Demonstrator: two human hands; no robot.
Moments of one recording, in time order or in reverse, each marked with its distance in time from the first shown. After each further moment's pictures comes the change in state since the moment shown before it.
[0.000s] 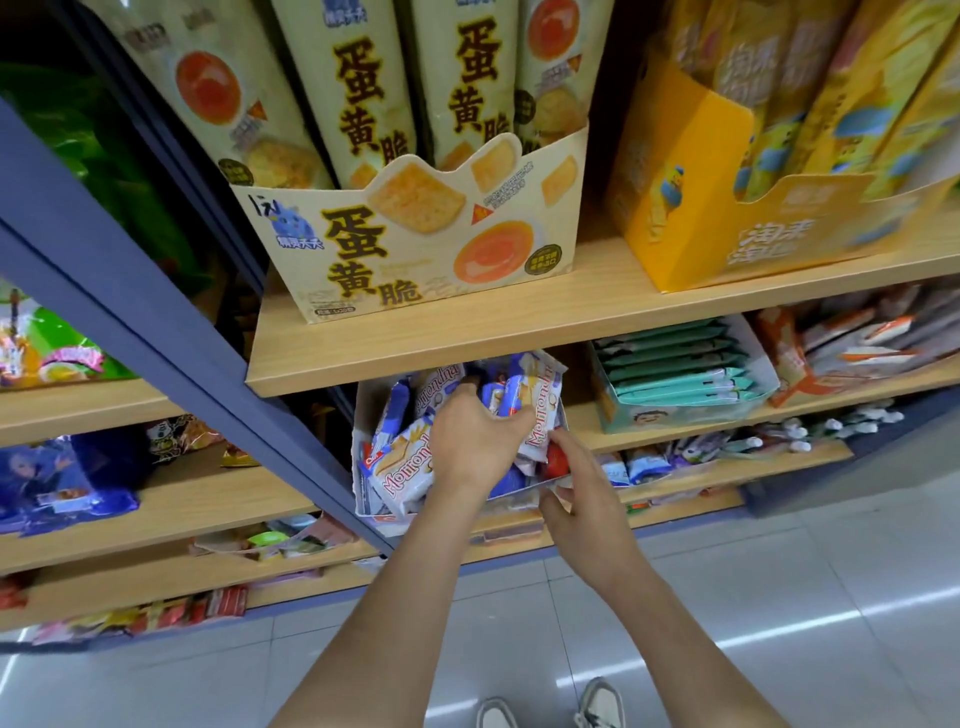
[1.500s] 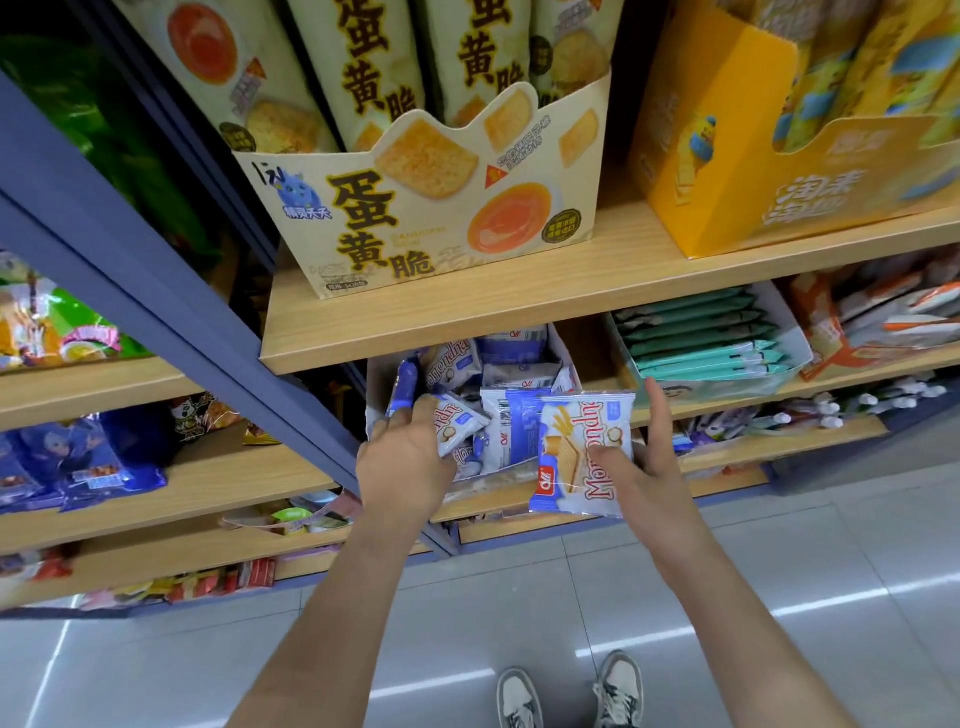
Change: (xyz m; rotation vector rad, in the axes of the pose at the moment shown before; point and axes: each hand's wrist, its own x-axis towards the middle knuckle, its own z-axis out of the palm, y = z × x) left_hand -0.006 -0.078 -0.044 0.737 -0.026 0.102; right_hand -0.009 -0.022 -0.031 0.484 0.079 0.290
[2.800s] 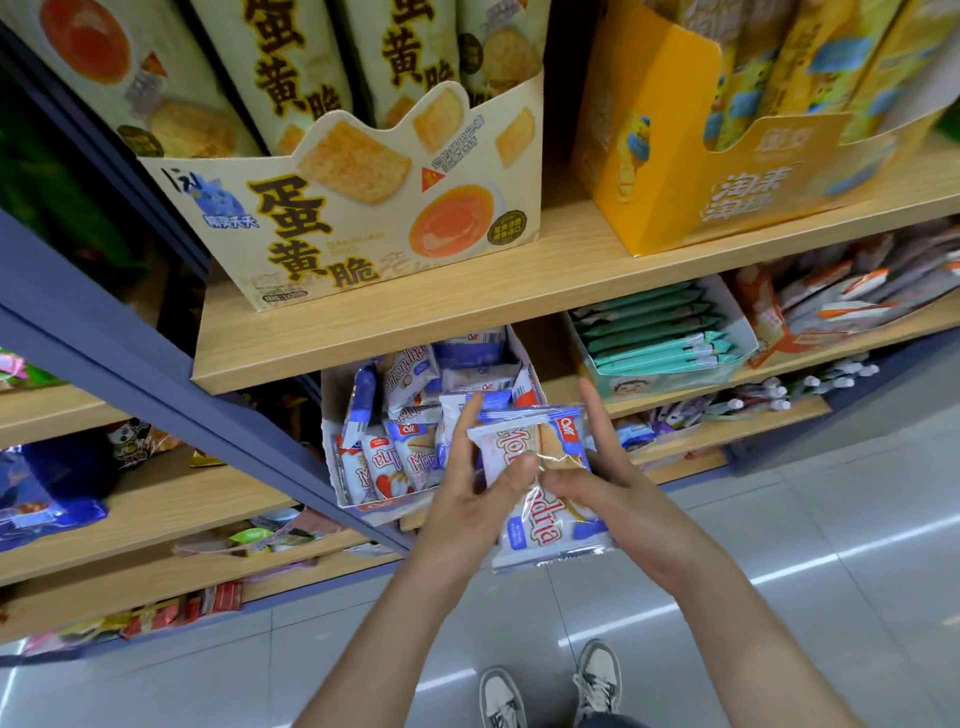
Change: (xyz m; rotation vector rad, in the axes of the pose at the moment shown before) left_hand -0.067 0.073 -0.031 -1.557 -0.412 0.062; right_hand -0.019 -0.022 -0.019 0.078 -0.342 0.085
